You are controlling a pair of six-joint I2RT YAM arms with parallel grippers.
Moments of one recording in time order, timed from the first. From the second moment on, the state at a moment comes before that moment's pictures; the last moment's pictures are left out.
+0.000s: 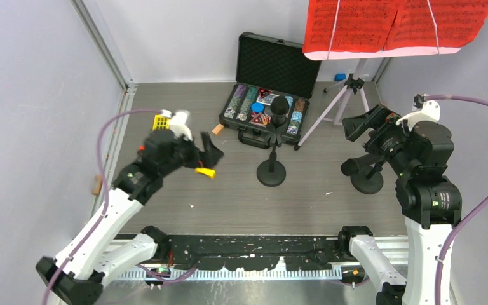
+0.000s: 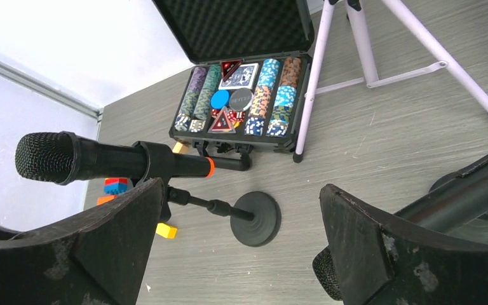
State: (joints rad) left arm -0.44 0.87 1.01 -0.56 0.13 -0.42; right arm 0.00 0.79 1.41 -0.89 -0.08 0.51
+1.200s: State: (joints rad) left arm -1.09 1.66 0.71 0.96 -0.41 -0.05; right arm 0.00 0.74 1.37 -0.91 -0.13 0.53
